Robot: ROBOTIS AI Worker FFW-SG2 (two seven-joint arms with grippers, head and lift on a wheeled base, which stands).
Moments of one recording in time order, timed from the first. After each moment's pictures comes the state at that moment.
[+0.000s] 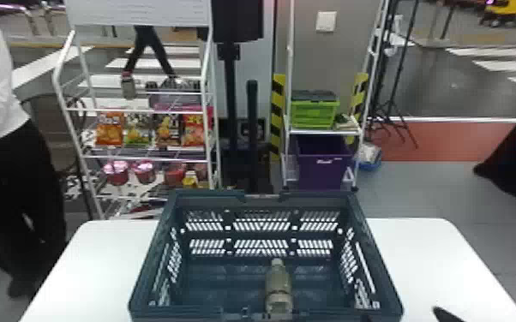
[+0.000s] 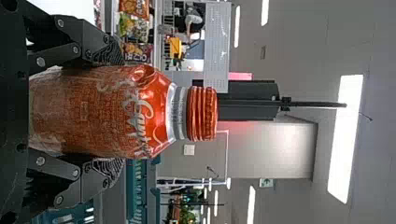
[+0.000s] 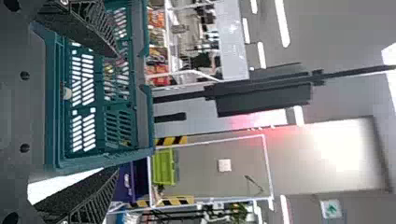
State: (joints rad) left arm 0.88 0.17 0.04 -1.79 0.22 -0.81 -0.15; right arm 0.86 -0.18 0.17 -2.35 -0.10 -0.12 -0.09
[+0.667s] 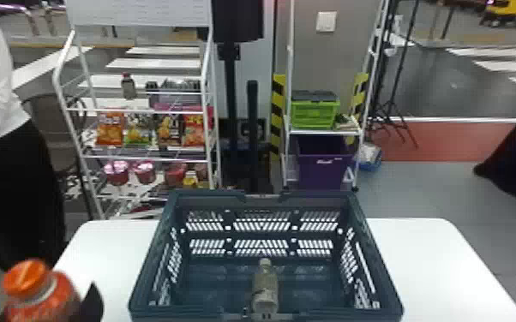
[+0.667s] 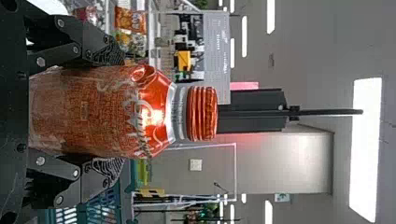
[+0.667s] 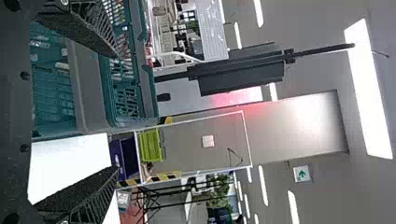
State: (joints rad) left arm 0.81 0.05 0.20 -2.29 0.16 -0.15 -0.19; right arm 1.09 -0.16 0.13 -2.11 -0.12 -0.67 -0.07
